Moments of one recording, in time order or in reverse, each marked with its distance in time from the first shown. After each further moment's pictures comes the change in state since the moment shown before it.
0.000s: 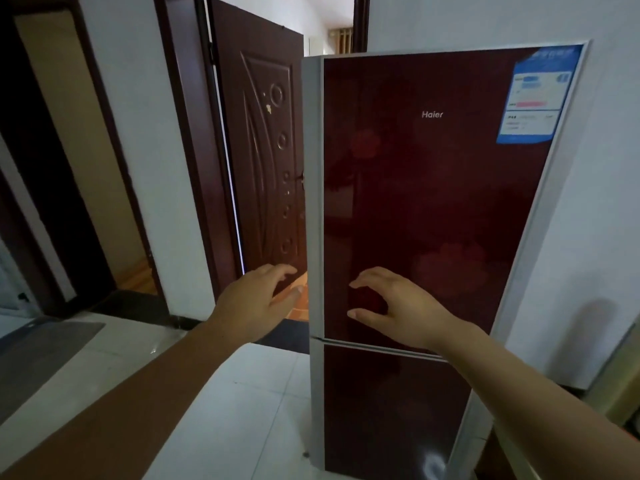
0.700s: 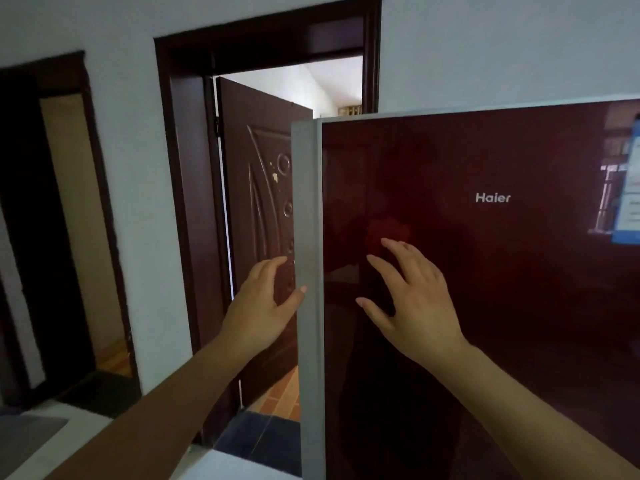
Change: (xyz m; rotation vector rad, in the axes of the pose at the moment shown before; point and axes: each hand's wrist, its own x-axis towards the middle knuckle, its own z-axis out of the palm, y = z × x) left_hand 0.280 -0.056 0.026 -0.239 0.361 -0.018; right_hand 0.241 0.128 -0.034 -0.394 0.637 -0.071
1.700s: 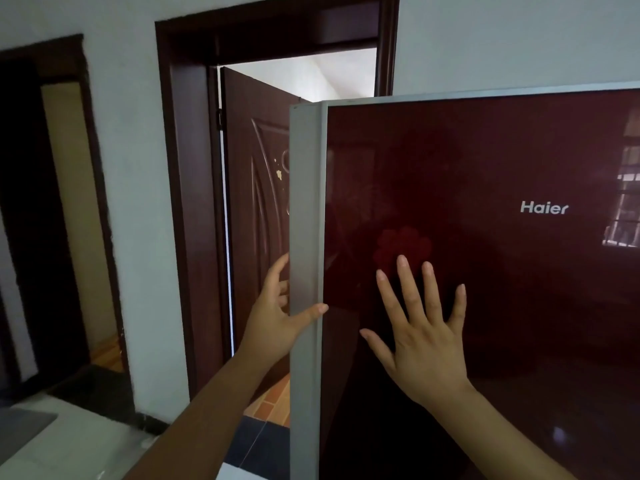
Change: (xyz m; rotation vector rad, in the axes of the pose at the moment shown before) left_hand 0.035 -0.022 0.061 -0.580 0.005 -0.129; right_hand -0.006 0.031 0.074 -0.402 0.027 -0.004
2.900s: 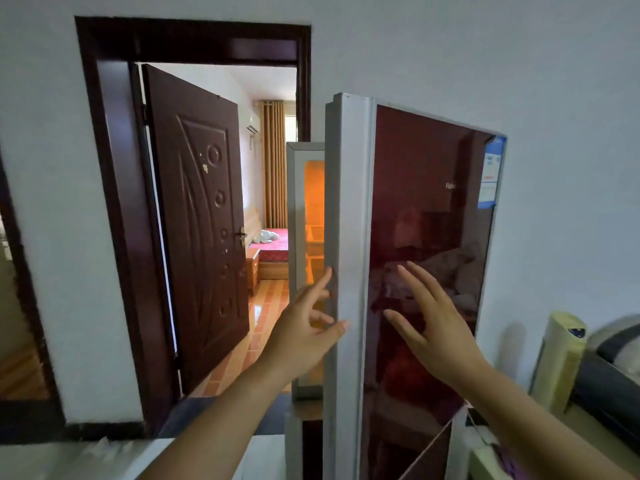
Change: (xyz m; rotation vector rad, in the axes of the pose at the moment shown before) left_hand -0.241 0.134 -0.087 -0.024 -0.467 0.119; right_hand -0.144 -0.065 -0.301 0.479 -0.198 0.350
